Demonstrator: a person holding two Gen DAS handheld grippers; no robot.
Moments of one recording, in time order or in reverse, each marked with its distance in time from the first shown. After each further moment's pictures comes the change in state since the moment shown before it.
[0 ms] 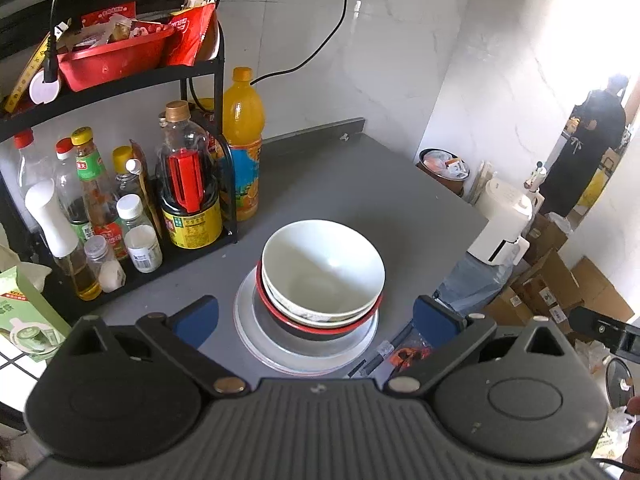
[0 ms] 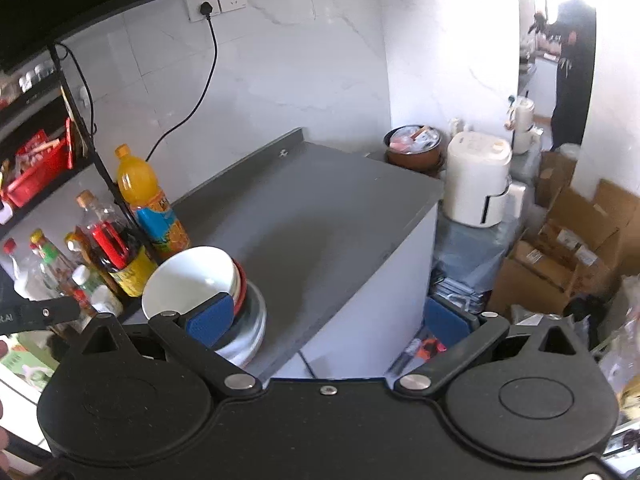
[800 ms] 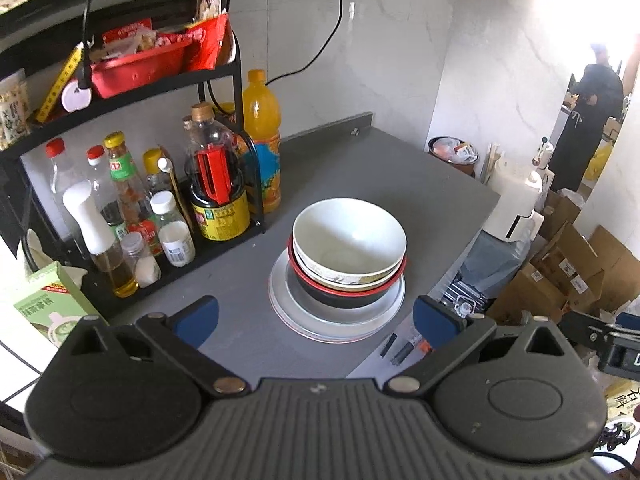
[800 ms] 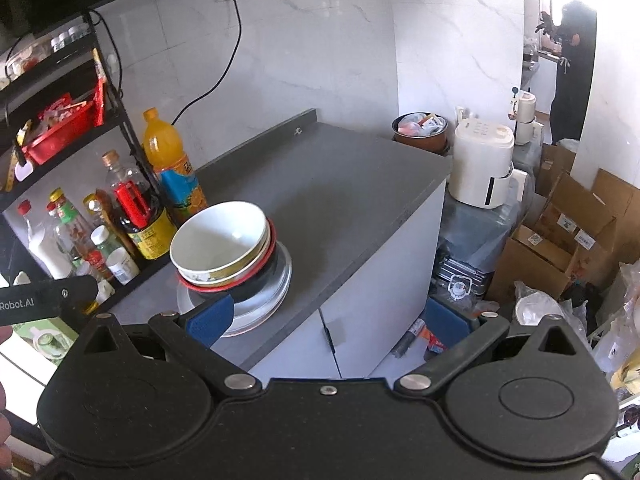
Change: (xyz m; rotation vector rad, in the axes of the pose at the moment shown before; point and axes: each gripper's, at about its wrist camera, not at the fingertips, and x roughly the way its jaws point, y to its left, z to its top) left arm -0.035 0.014 -0.040 0.097 -0.031 0.060; right arm -0.030 0.036 -0.050 -0.025 0.028 0.001
